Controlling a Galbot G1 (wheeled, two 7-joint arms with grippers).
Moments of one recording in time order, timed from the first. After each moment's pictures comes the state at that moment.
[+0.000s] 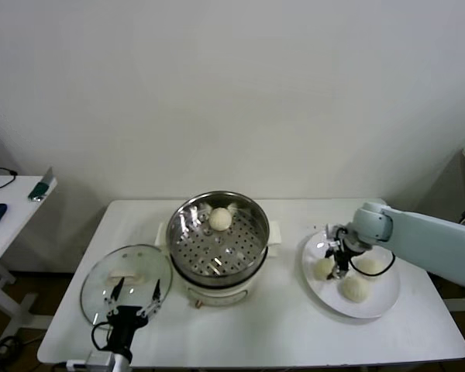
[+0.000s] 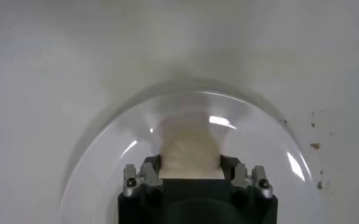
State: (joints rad) left arm 1.69 -1.45 -0.59 -2.01 -0.04 -0.03 -0.01; right arm 0.38 0.70 -1.41 1.35 0.43 -0.42 -0.82
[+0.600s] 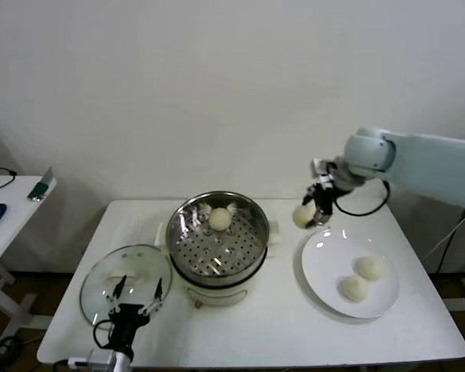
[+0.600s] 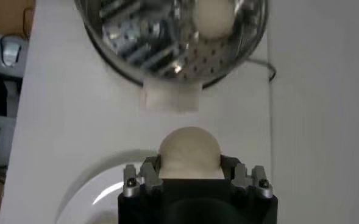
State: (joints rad) left arm 1.69 -1.44 -0.58 -2.01 -0.04 -0.03 -0.01; right arm 0.92 0.89 -1.62 1.51 0.80 -0.45 -0.84
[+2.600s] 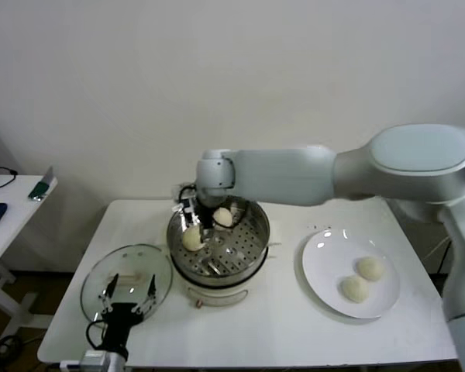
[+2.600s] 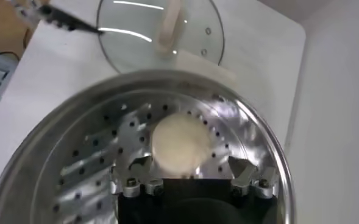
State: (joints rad) left arm 1.70 -1.46 -0.61 -2.04 -0.05 -0.03 -0.02; right arm 0.78 1.34 -1.59 1.32 0.82 -0.49 -0.75
